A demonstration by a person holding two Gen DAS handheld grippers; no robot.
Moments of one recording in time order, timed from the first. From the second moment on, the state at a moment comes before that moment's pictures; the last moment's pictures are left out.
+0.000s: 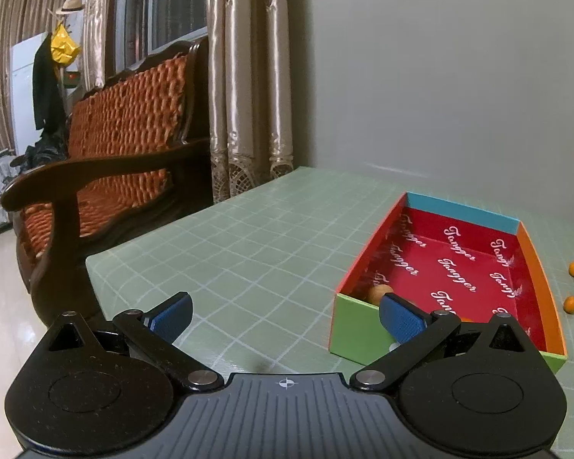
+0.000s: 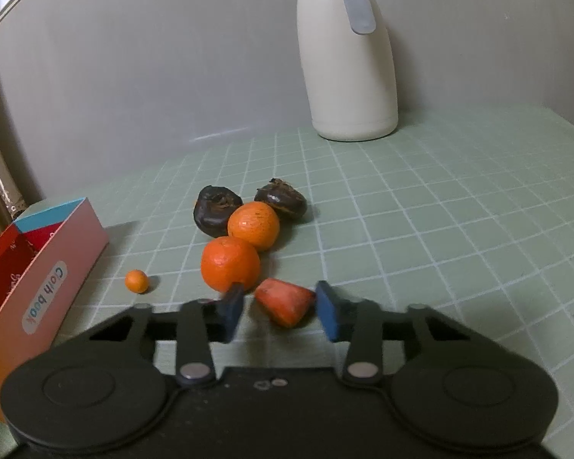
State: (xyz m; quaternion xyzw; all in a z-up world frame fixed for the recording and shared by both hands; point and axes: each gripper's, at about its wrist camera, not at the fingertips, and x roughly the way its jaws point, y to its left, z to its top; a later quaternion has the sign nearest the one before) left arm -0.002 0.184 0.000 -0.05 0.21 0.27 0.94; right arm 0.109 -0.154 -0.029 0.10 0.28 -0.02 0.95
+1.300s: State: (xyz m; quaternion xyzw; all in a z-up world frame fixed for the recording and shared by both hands) left arm -0.034 0.226 -0.008 -0.05 0.22 0.33 0.92; right arm 0.067 -0.024 0.011 0.06 0.19 0.27 0.94
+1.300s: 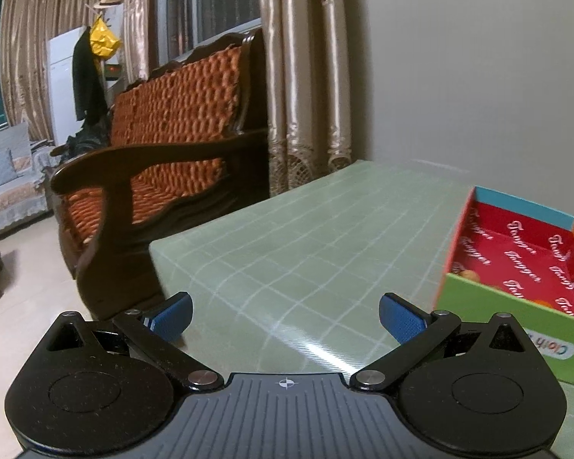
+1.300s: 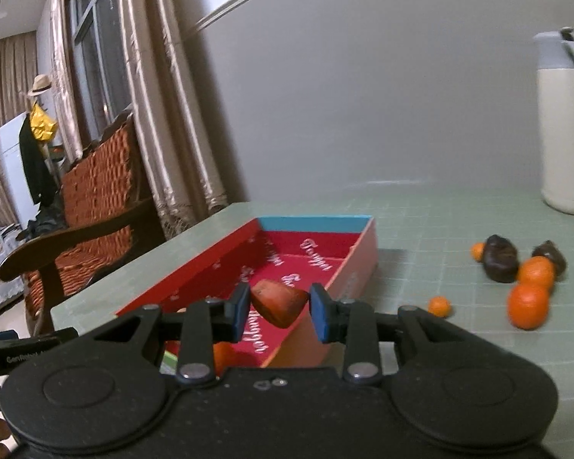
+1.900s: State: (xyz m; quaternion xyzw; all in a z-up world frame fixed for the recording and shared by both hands) left arm -0.037 0.233 -0.012 -0.06 0.23 0.33 0.91; right arm 0.057 -0.011 0.003 0.04 0.20 0.29 0.93
